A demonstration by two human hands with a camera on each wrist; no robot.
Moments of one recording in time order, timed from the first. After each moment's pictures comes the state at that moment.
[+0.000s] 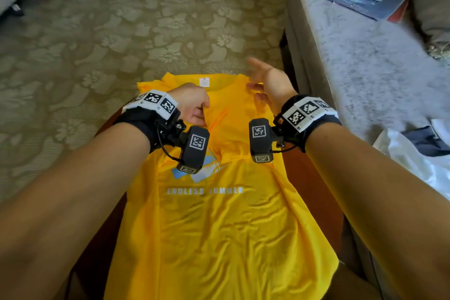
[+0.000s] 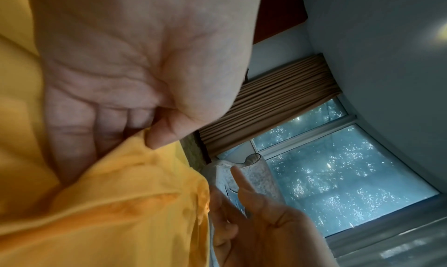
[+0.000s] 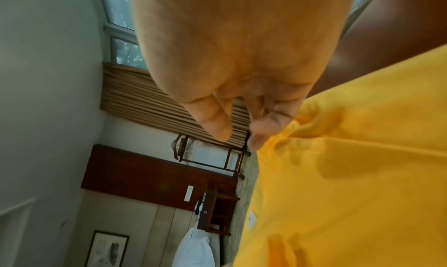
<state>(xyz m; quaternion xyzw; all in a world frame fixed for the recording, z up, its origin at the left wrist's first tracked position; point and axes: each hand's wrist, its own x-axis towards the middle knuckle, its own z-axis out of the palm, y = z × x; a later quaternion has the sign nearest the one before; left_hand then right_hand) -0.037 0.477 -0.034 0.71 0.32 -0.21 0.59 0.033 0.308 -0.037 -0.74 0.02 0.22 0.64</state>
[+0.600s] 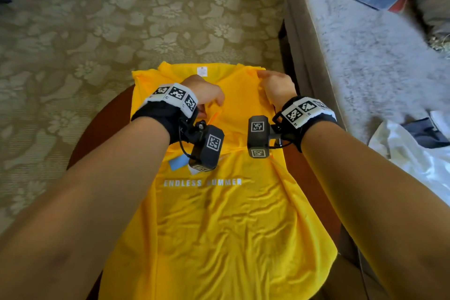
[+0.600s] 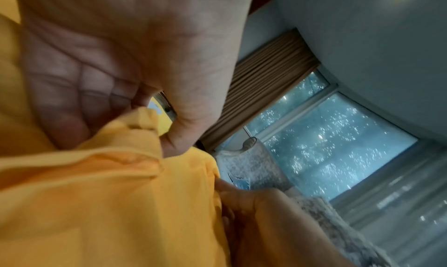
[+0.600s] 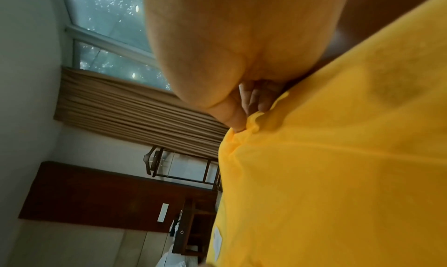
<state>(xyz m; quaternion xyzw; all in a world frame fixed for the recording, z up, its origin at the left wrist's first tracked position) -0.031 0.463 -0.040 0.82 0.31 -0.20 0.43 0.031 0.297 -0.065 -0.84 0.11 0.17 0.50</state>
